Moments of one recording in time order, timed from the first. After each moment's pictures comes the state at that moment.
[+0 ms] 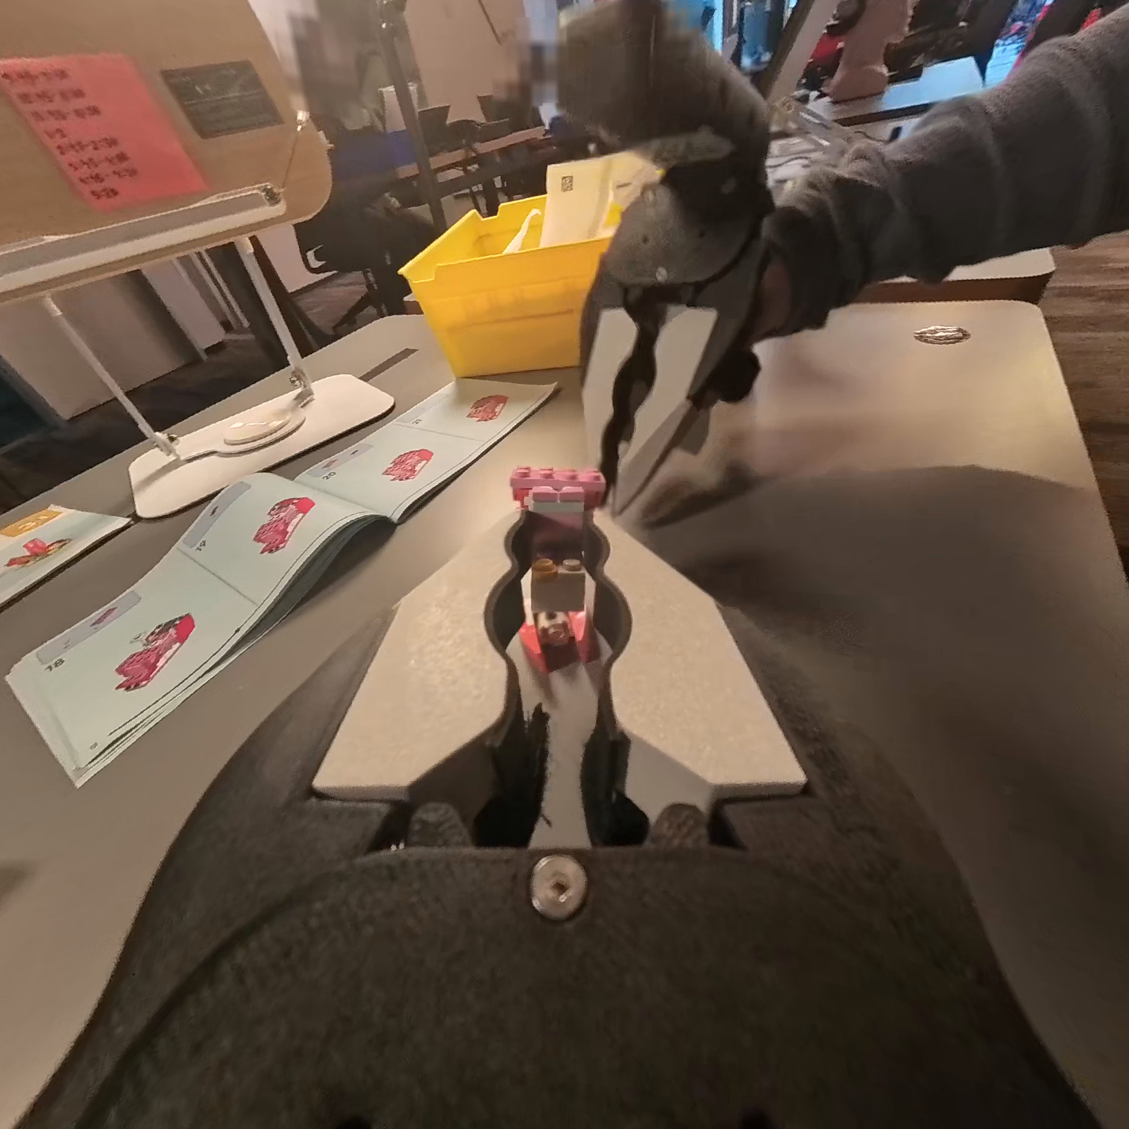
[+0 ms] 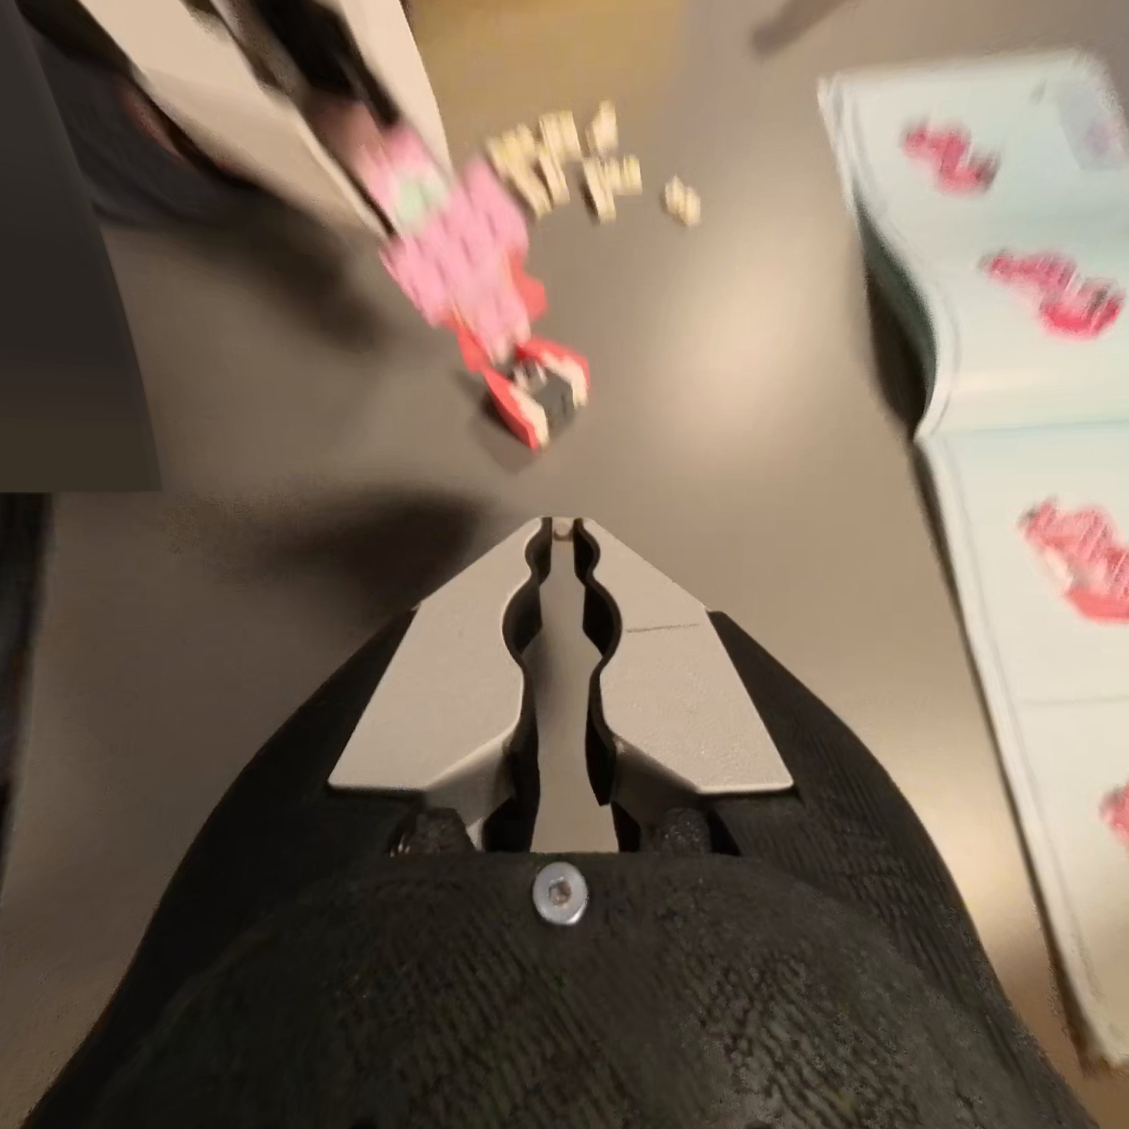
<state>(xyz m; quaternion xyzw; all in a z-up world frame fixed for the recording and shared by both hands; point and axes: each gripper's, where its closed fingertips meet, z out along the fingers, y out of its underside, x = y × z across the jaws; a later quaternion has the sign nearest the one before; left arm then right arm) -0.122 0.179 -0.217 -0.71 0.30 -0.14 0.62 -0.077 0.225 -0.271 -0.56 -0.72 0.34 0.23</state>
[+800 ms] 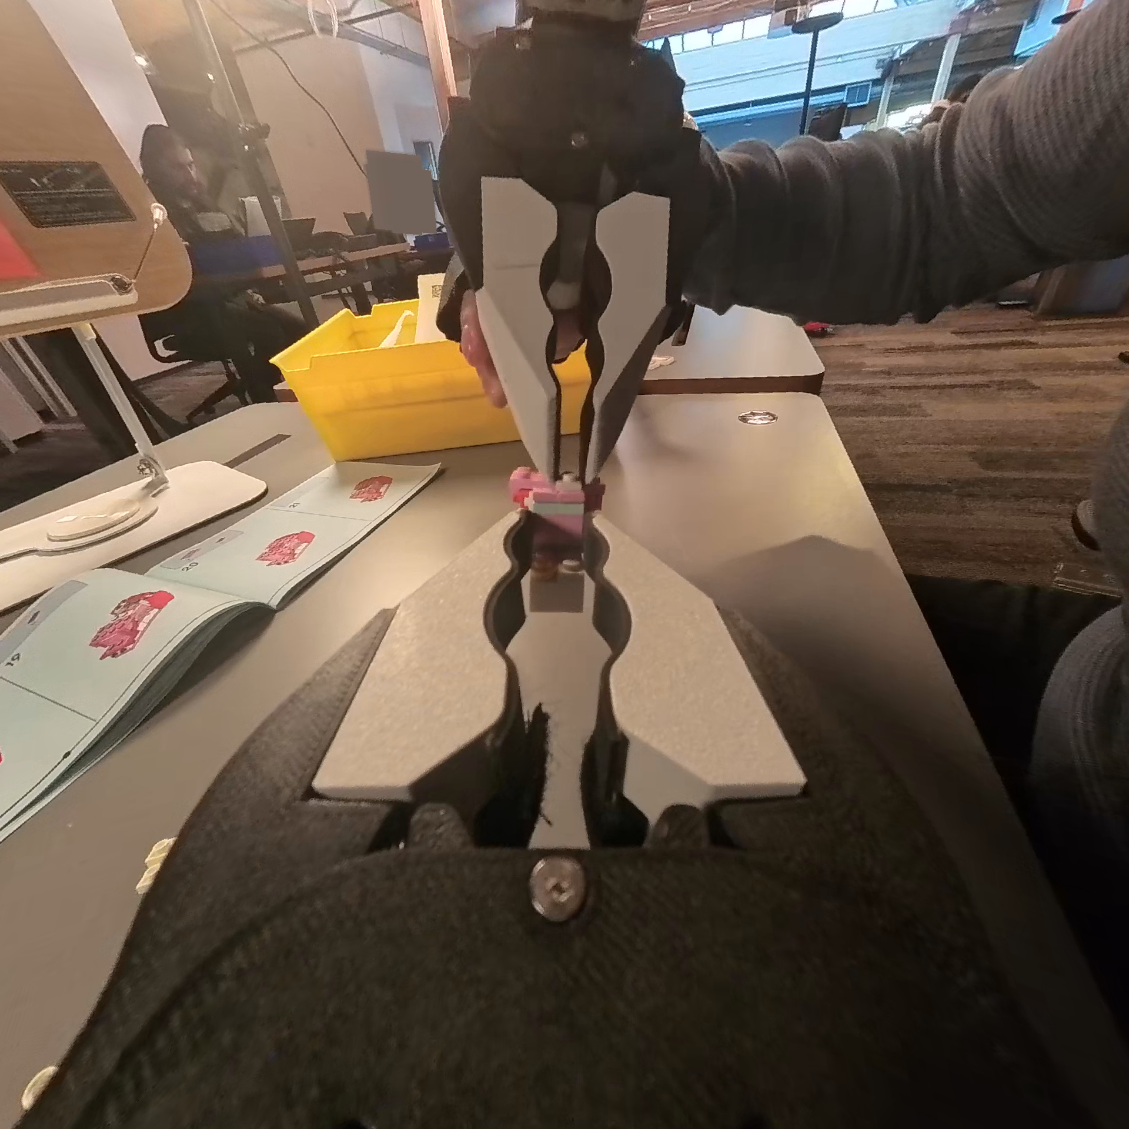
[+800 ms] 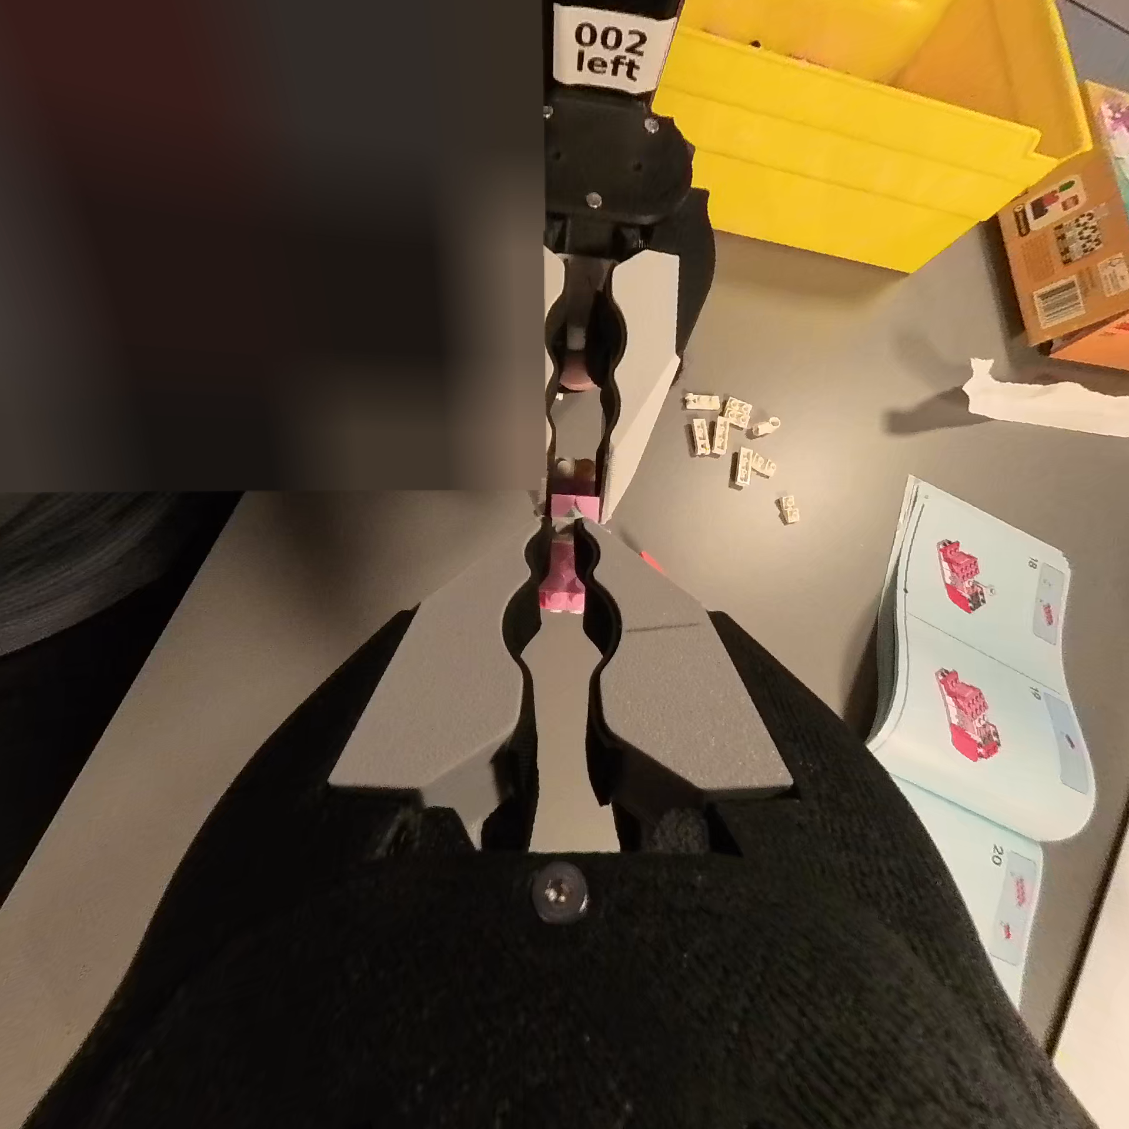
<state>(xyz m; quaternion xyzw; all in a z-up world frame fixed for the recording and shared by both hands) -0.094 0.154 -0.200 -0.64 0.35 -0.26 0.63 -0.097 0.149 -0.194 -0.33 -0.85 0.33 0.24</state>
